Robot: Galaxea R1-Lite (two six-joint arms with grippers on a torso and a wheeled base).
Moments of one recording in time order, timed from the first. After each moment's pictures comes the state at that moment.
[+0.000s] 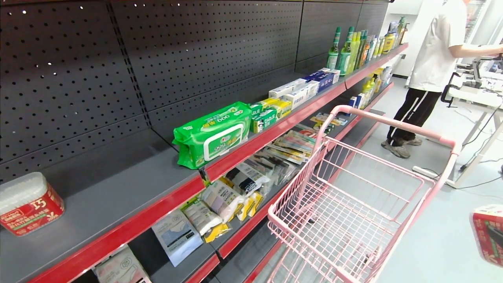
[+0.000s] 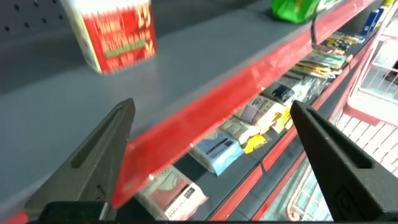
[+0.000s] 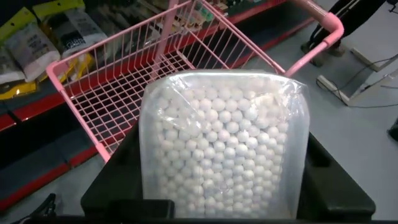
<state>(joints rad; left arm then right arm) 0.00 0.00 0.00 0.00 0.01 0.00 0.17 0.67 -0.37 -0.02 -0.19 -0.19</state>
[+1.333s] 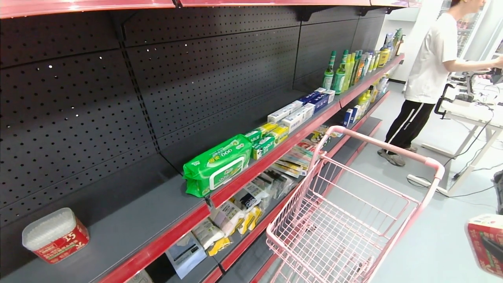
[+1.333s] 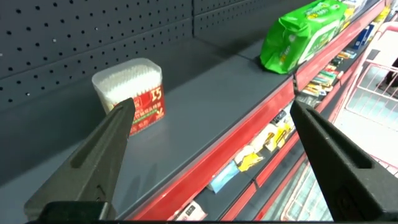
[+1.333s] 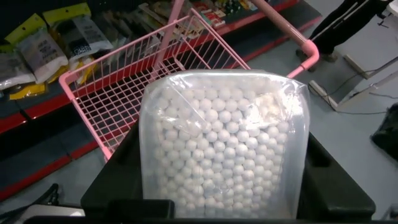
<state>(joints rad) 0.00 0.00 0.00 0.00 0.01 0.00 0.17 0.66 -0.33 -0.02 -0.18 -0.23</state>
